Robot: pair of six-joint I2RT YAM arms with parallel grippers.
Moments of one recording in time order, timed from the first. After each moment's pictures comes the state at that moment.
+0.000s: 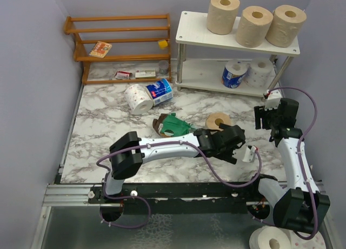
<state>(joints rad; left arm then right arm) -1.31 1.92 1.59 -0.47 -0.22 0.76 -0.21 0.98 0.71 -0.39 -0.11 -0.34</state>
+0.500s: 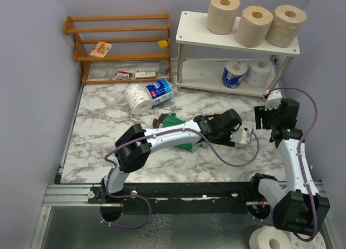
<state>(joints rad) -1.20 2.02 1.70 -0.50 -0.16 0.74 -0.21 0.95 0.71 -0.39 -0.12 -0.35</state>
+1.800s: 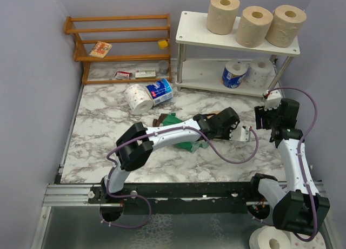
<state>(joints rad) -1.14 2.04 1.70 -0.51 -0.08 0.68 -0.21 0.95 0.71 -0.39 -0.13 -0.36</state>
